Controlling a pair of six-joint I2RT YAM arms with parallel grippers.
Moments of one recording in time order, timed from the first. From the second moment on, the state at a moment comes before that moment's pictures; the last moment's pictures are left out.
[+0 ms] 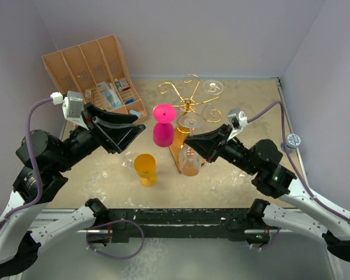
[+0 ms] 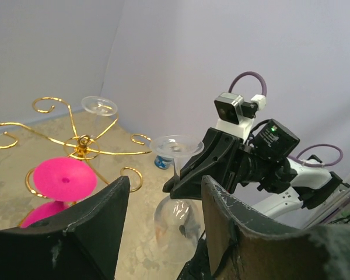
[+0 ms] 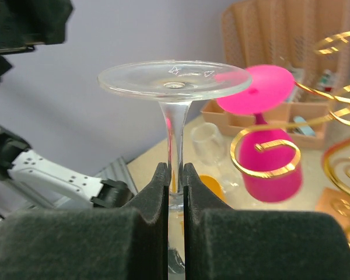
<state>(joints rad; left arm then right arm) -0.74 0.74 1.31 -0.31 0.20 -0.47 0.94 0.77 0.85 0.13 -0.10 0.42</state>
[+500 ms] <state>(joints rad) -0.74 0.76 1.28 -0.39 0.08 -0.46 0.94 0.66 0.74 0.04 0.16 0.32</state>
